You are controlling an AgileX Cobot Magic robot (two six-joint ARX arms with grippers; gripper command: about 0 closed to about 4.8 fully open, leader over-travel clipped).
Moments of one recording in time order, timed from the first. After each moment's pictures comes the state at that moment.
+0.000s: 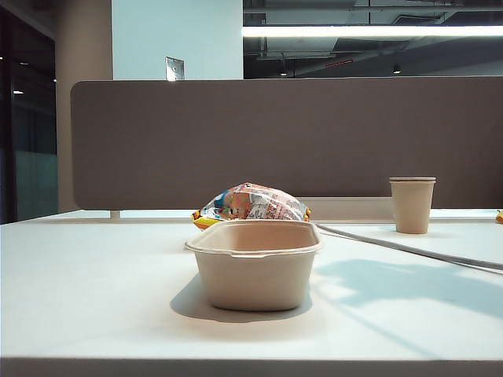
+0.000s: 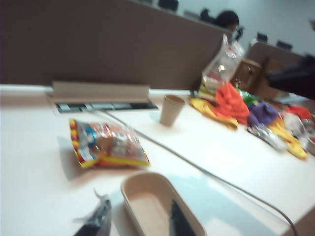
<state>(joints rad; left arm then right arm) -0.09 0.17 0.57 -0.42 0.58 -0.24 0.26 1.07 1.25 -0.66 -0.33 -0.25</state>
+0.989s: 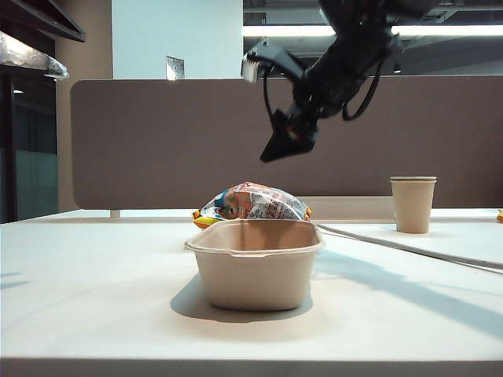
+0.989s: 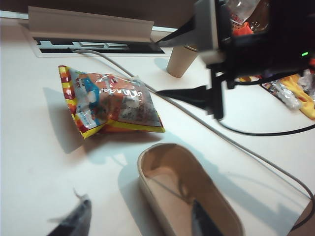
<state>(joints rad) -0.09 0.78 0.58 -0.09 0.68 -0.15 0.46 1.83 1.40 -0.12 -0.26 -0.87</state>
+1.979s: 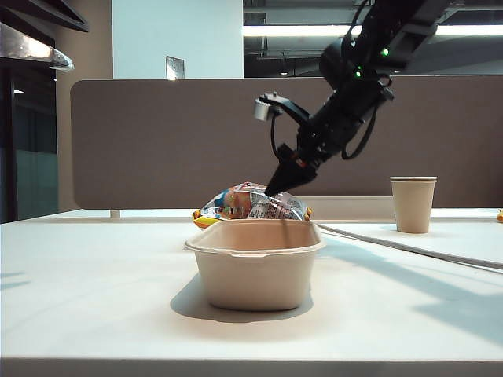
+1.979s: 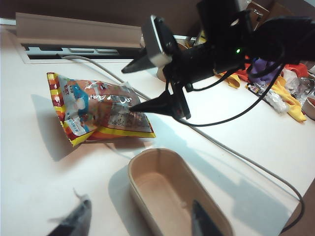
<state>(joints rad) -0.09 0.79 0.58 -0.06 0.72 -0.17 0.36 2.10 1.71 -0.39 -0.48 -0.81</state>
